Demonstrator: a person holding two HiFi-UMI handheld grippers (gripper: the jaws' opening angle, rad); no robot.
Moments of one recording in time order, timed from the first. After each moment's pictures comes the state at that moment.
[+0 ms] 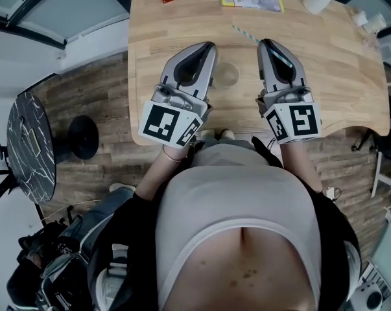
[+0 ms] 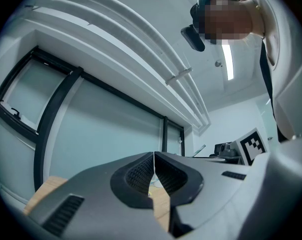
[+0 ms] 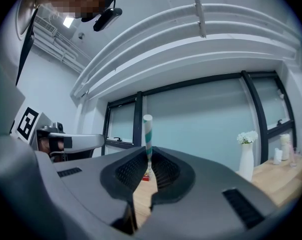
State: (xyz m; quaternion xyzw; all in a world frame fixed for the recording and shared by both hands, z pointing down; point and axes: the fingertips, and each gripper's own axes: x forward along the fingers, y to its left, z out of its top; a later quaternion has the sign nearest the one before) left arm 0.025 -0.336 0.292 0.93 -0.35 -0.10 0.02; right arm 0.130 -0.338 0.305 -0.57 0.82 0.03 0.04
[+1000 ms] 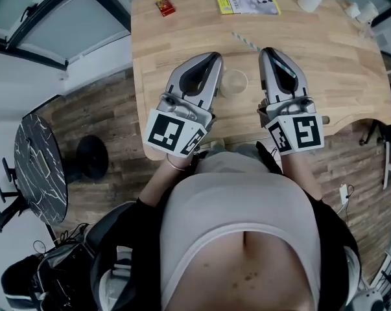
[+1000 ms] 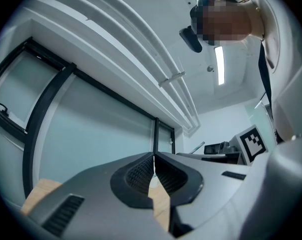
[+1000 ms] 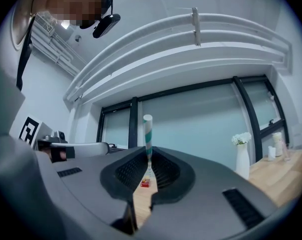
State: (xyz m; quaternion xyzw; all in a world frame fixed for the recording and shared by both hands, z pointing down) left arm 0.015 -0.332 0.292 0.95 -0.29 -0.11 0.00; right arm 0.112 -0.323 0.295 -0.60 0.79 0.04 0.07
